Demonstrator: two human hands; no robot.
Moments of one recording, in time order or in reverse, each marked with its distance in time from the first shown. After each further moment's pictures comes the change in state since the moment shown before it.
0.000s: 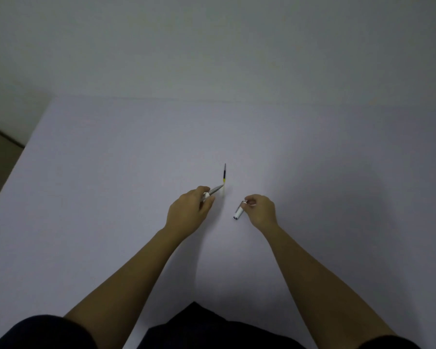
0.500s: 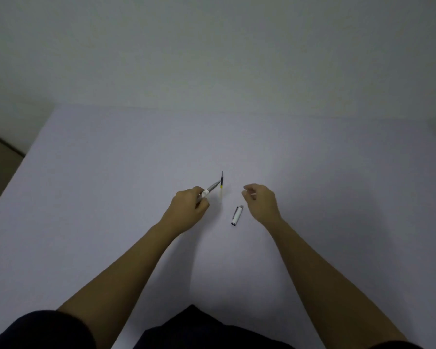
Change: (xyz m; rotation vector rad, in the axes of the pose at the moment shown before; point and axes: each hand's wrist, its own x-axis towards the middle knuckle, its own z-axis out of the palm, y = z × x) left_hand 0.006 0.012 -0.028 -0.081 -0.082 0.016; right_hand -0.006 -0.037 -0.036 -0.051 0.025 -0.178
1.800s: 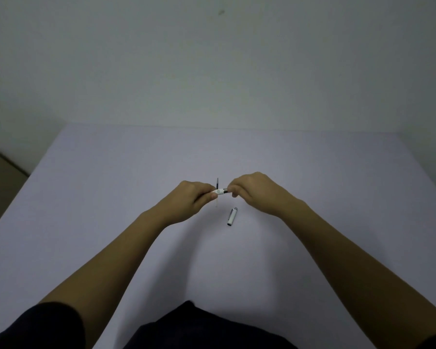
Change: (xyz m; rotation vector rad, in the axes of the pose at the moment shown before) left_hand -0.030 0.044 -0.052 0.090 -0.124 0.394; right_hand -0.059 -0.079 -0.078 -0.495 -0.286 -0.589
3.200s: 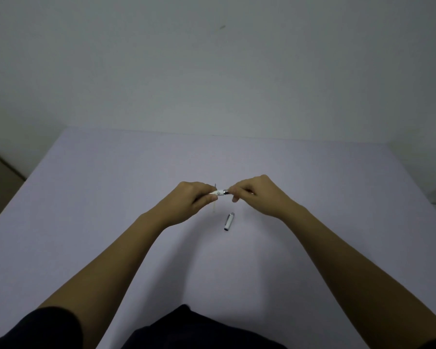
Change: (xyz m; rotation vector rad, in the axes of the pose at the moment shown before) left_hand -0.003 0.004 -0.005 -0.008 0.070 0.080; right_hand -0.013 0.002 -0.003 0.326 0.155 0.053
